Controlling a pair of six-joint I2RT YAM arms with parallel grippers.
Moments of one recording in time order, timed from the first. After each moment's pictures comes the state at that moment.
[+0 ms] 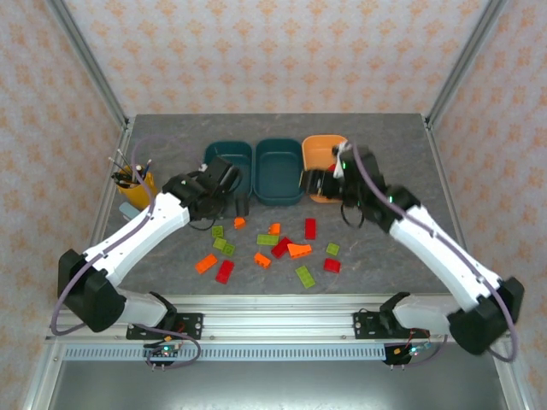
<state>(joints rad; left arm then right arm) -0.54 1.36 1.18 -1.02 -0.18 -0.68 0.60 1.14 1.07 -0.55 -0.07 0.58</state>
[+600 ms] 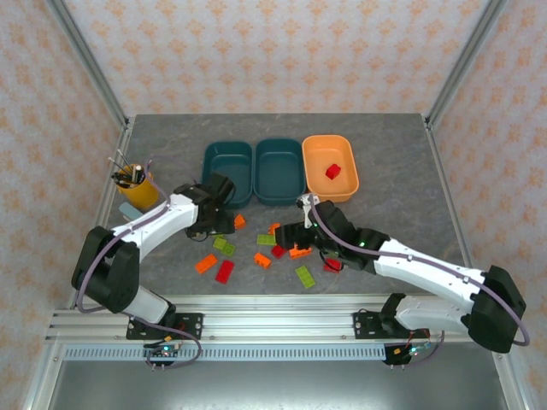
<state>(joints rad) -0.42 1.51 0.99 -0.88 -0.15 -0.60 0.90 1.13 0.73 -0.24 0.01 0.56</state>
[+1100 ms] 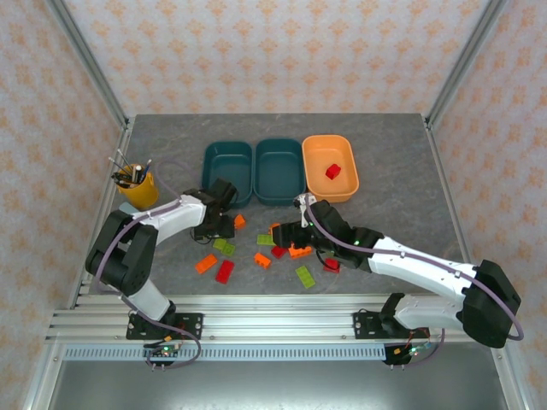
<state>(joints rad) -0.39 1.63 0.92 -0.72 -0.13 -0.57 0.90 1.17 0.73 -0.21 0.01 0.58</state>
